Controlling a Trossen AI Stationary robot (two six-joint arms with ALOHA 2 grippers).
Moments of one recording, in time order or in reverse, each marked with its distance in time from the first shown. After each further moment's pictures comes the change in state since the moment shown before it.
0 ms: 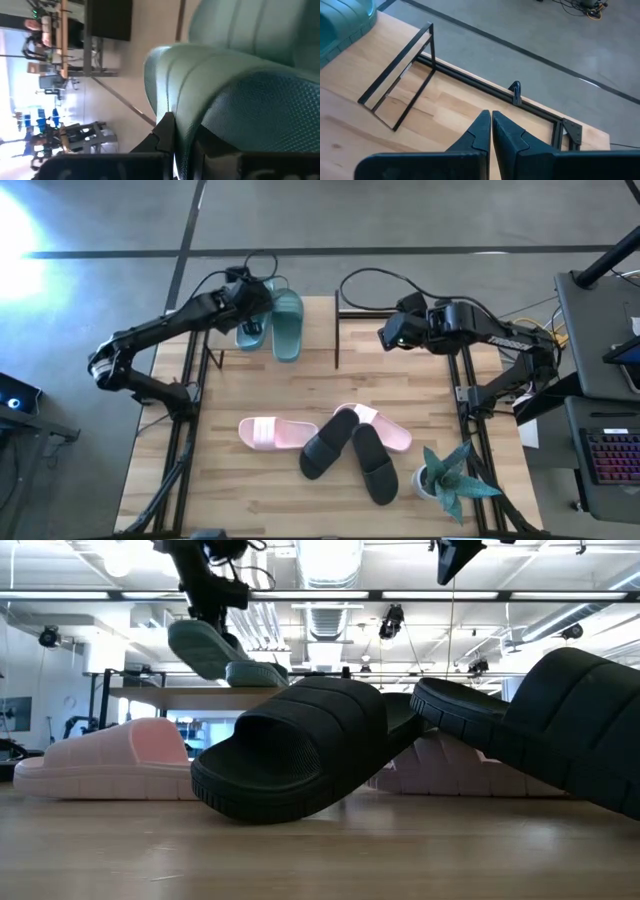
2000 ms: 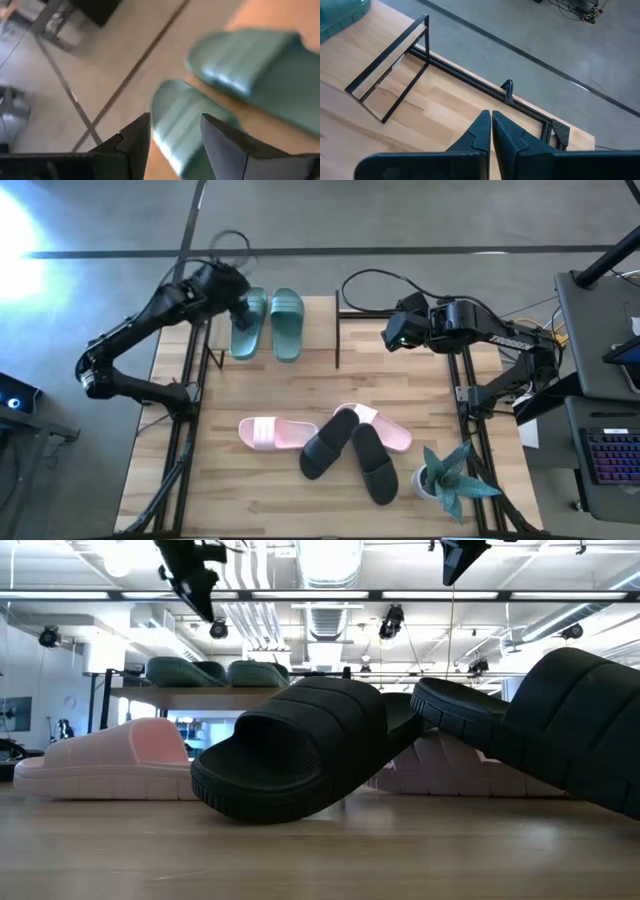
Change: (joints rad) left arm 0.052 -0.118 0.182 -0.274 0.210 -0.540; right arm -0.011 -0.008 0.000 -0.035 -0.004 -0.057
